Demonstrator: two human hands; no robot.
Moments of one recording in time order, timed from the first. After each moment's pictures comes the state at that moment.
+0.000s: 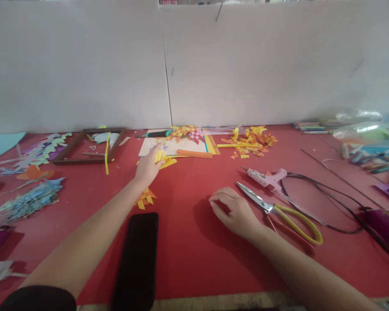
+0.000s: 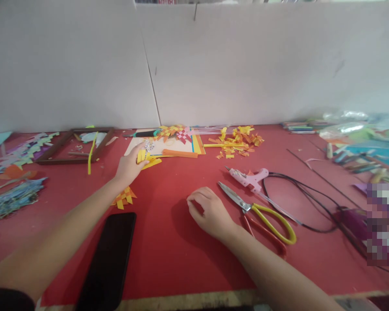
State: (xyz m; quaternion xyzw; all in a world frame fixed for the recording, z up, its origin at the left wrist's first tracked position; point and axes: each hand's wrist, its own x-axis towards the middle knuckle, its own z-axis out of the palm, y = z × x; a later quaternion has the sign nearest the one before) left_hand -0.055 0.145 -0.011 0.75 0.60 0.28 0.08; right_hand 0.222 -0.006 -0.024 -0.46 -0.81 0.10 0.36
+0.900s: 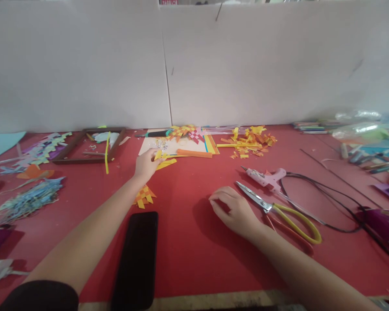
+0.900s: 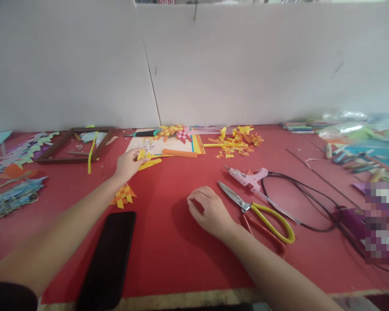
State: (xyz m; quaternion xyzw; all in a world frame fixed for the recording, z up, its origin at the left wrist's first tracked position) left_hand -0.060 0.156 -0.013 0.70 0.64 0.28 0.16; right_hand 0.222 -0.006 -0.022 -0.46 -0.81 0.10 0.36
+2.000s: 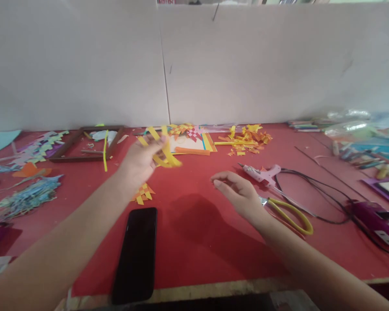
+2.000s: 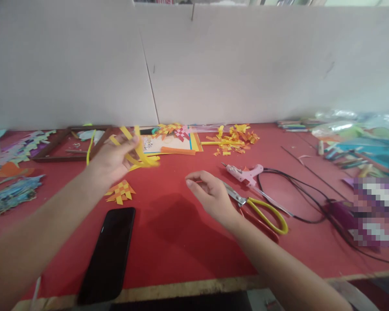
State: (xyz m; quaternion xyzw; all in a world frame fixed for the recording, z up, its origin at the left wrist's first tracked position) left_hand -0.024 0.096 0.075 0.50 0.49 0.51 0.50; right_hand 0.216 -0.001 0.015 -0.52 -0.65 0.31 0.46
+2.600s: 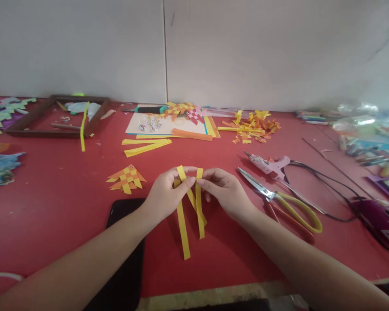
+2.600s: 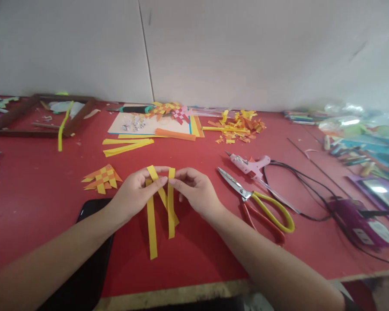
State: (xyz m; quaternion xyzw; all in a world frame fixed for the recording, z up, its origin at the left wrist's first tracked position) left_hand 0.013 0.018 -0.009 0.55 0.49 0.36 0.57; right_hand 0.188 0.004 -0.016 -0.50 -0.49 0.55 0.46
